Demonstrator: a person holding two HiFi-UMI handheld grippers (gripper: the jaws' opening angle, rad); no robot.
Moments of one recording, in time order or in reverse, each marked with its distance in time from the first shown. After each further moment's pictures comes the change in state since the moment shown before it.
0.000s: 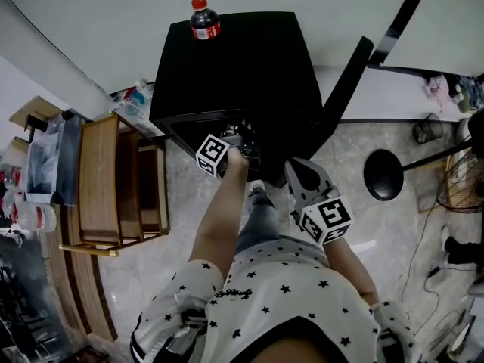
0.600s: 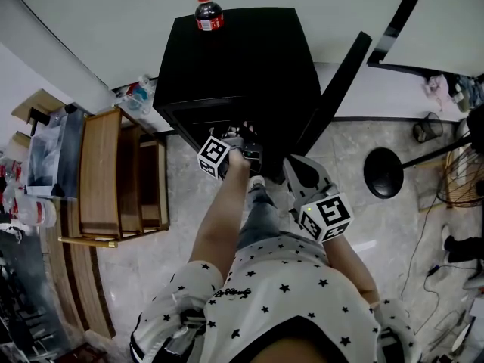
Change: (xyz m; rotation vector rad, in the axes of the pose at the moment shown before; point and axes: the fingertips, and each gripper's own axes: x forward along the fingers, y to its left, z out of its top) left arm -0.038 -0.002 -0.009 -0.029 -0.007 -0.002; right arm -0.019 0.022 -0.002 -0.016 -0.014 0.023
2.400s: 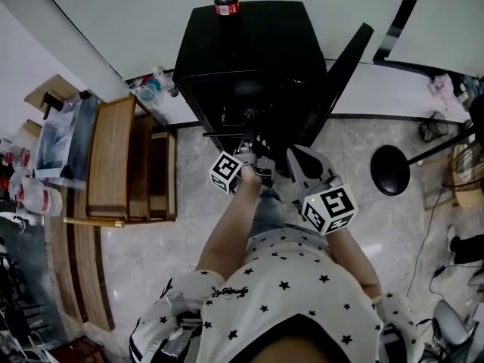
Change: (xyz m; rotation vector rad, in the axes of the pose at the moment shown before) left arm -0.112 -0.010 -0.032 -0.021 0.007 -0.016; right arm -0.036 0.050 0.001 -0.024 -0.057 0.028
